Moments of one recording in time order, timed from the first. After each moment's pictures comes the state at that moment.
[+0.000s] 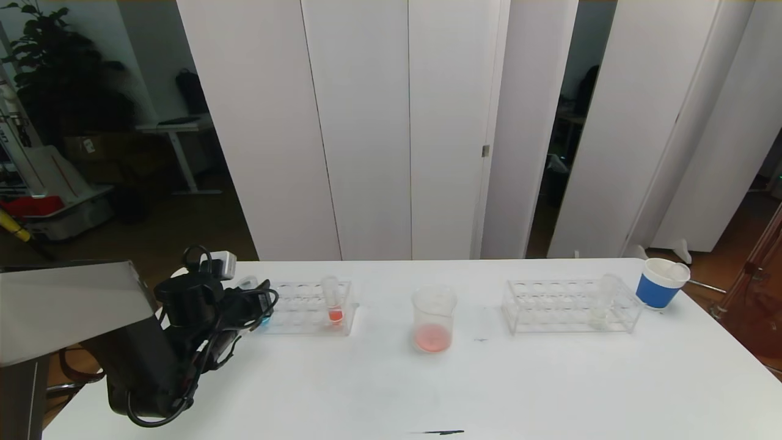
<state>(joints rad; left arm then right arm) -0.01 2.28 -0.65 -1.44 0.11 -0.07 0.00 0.00 -0.05 0.11 -0.01 0.02</state>
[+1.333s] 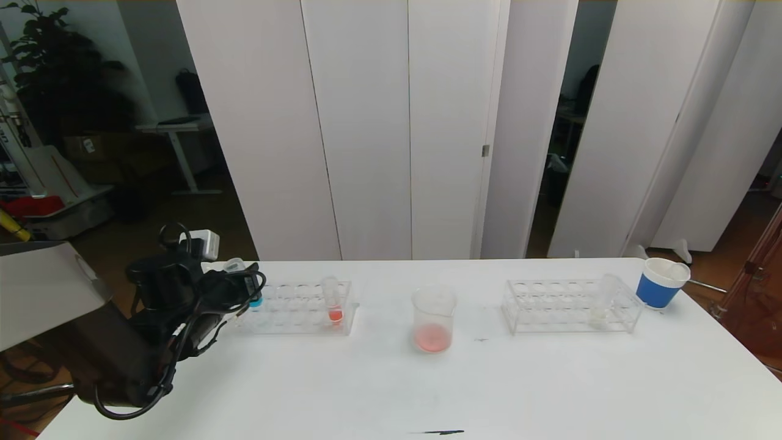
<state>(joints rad) 0.00 2.11 -0.64 -1.31 0.09 -0.07 0.00 0.00 -0.05 0.11 -0.01 0.02</state>
